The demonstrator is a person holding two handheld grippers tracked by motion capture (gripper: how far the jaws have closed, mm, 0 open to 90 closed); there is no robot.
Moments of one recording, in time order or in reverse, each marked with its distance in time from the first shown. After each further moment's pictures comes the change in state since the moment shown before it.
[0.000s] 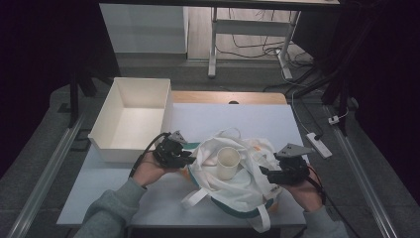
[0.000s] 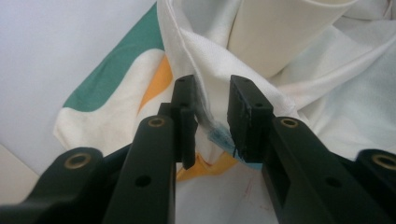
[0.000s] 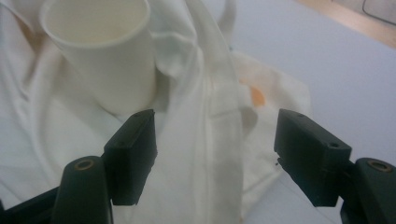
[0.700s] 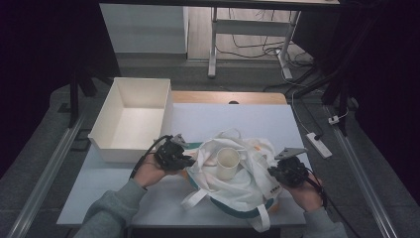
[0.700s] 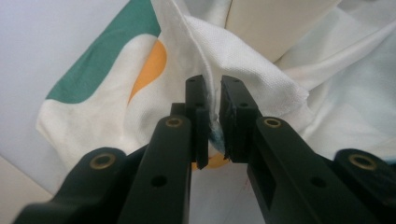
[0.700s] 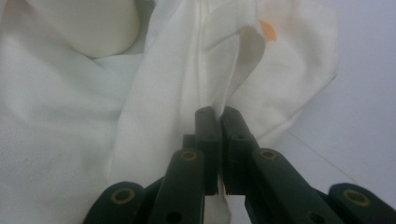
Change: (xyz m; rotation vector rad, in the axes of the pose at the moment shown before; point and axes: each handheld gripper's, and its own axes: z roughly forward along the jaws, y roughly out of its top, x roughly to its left) left arm -0.001 -0.003 0.005 0.029 -0.017 0.022; right arm -0.010 -0.018 0.018 0.188 0.027 0.019
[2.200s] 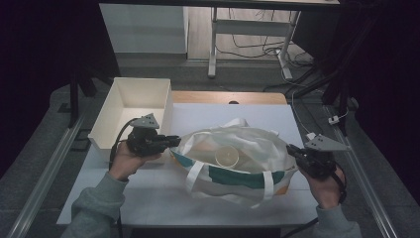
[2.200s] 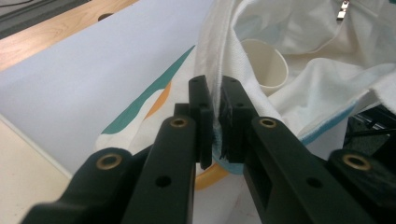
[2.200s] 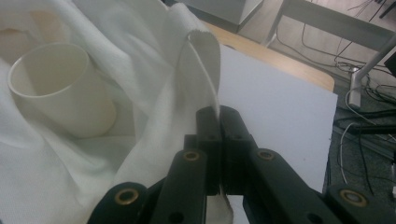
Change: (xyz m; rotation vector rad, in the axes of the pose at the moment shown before) left arm 0.014 -0.001 -0.089 -0.294 -0.013 -0.012; right arm -0.021 0.012 -0.074 -0.355 -0.153 0.053
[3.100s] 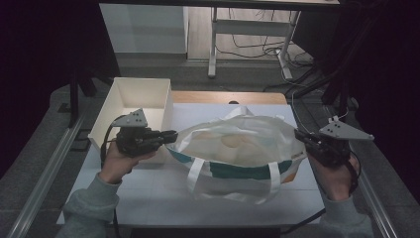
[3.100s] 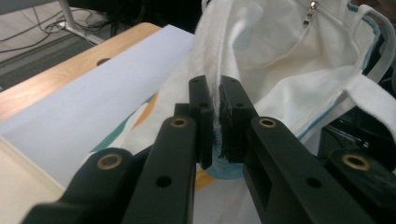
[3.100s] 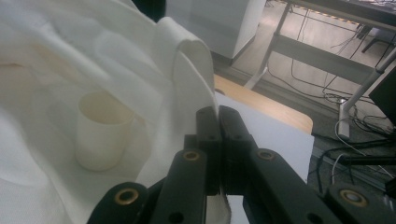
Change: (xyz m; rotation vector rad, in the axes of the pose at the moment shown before) left arm -0.018 0.014 -0.036 -0.136 -0.016 0.035; right arm -0.013 0.041 -0.028 -0.125 -0.009 -0.003
